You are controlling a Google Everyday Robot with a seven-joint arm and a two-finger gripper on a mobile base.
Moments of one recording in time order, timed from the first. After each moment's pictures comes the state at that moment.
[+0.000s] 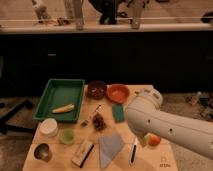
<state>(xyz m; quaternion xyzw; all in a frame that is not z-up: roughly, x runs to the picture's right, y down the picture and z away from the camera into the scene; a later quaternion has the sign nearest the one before) 0.131 0.198 0.643 -0.27 -0.04 -0.26 0.93</state>
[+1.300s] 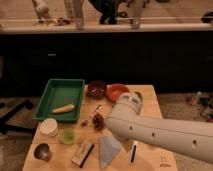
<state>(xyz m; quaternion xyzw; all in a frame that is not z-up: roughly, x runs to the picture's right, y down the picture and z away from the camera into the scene) 0.064 0.211 0.635 -0.27 -0.07 -0.27 0.92</state>
